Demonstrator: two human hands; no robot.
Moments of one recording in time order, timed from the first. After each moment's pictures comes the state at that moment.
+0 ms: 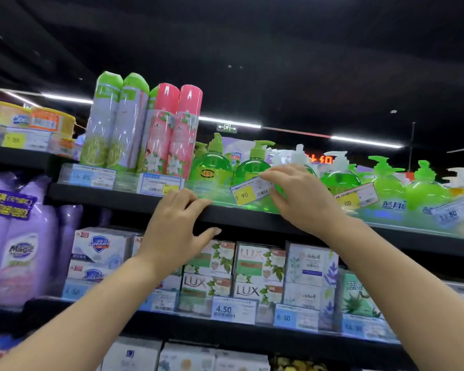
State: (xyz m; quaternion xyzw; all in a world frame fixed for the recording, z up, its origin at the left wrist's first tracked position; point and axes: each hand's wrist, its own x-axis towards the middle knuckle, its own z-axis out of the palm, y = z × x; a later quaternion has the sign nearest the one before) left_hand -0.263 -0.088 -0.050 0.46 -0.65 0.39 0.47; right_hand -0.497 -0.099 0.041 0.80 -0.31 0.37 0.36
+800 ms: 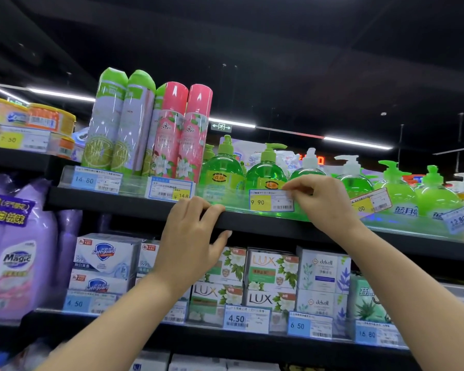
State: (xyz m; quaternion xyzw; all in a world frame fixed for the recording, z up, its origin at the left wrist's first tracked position) left_hand -0.264 -0.100 -0.057 0.43 -0.63 0.42 0.50; right_hand -0.497 -0.115 0.040 0.76 -0.33 0.52 0.20
